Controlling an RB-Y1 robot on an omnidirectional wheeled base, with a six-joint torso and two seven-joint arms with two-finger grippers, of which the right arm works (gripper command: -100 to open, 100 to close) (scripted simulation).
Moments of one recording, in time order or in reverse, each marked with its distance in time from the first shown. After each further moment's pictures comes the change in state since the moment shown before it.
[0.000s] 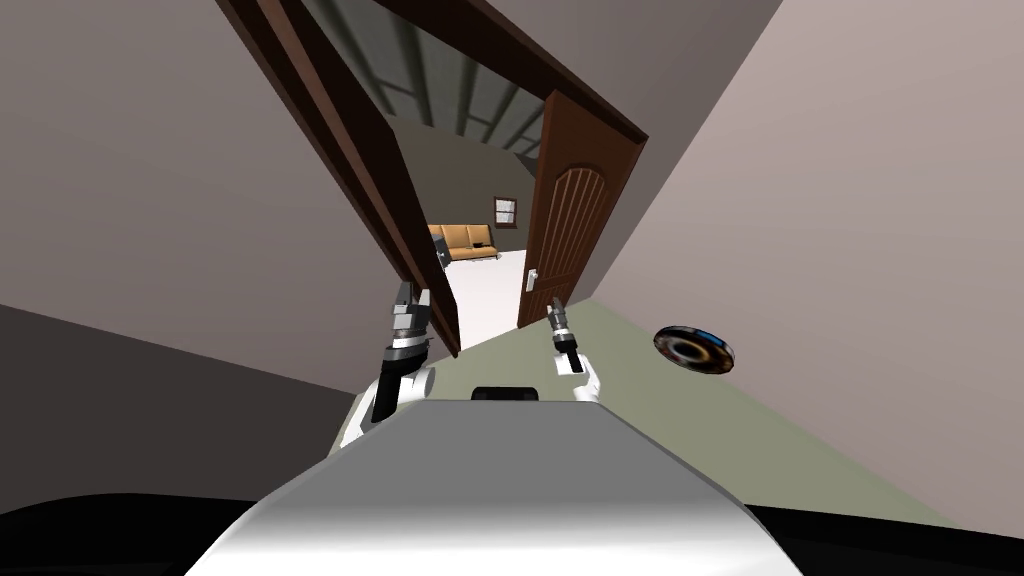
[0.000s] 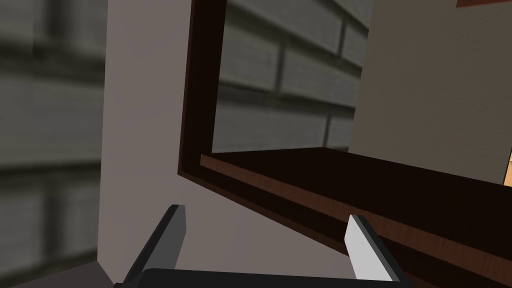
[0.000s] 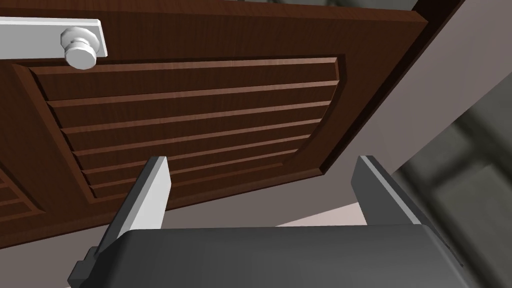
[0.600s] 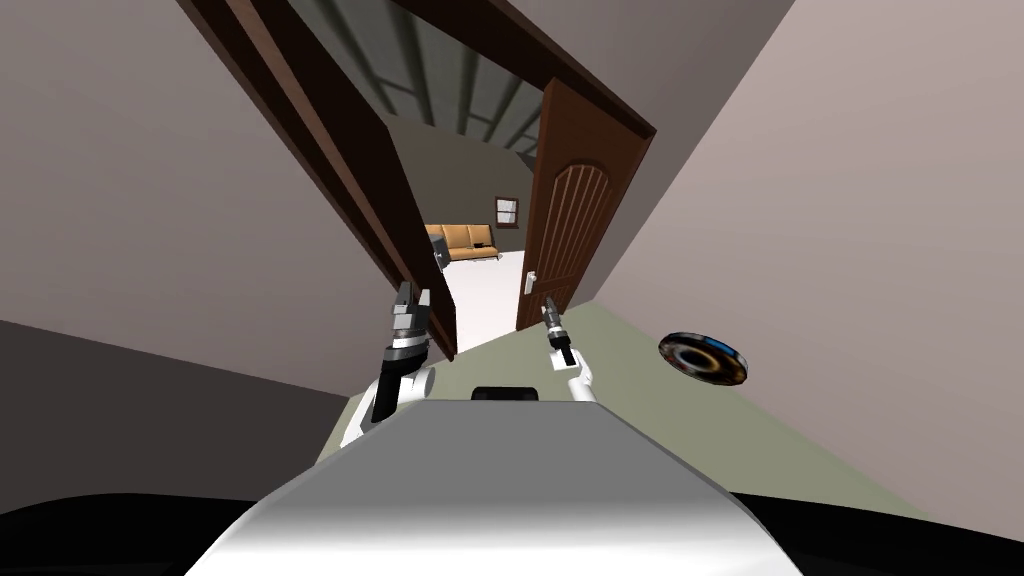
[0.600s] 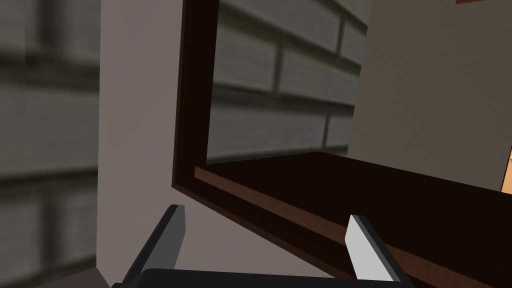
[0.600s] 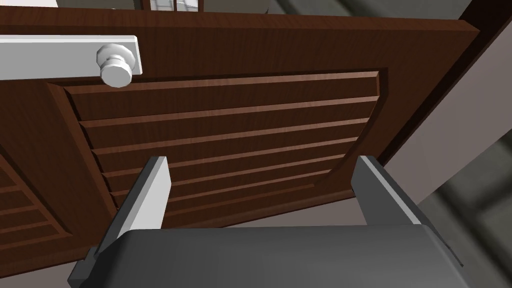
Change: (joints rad) arm -0.095 -0.006 0.016 0.153 0.026 -0.007 -0.043
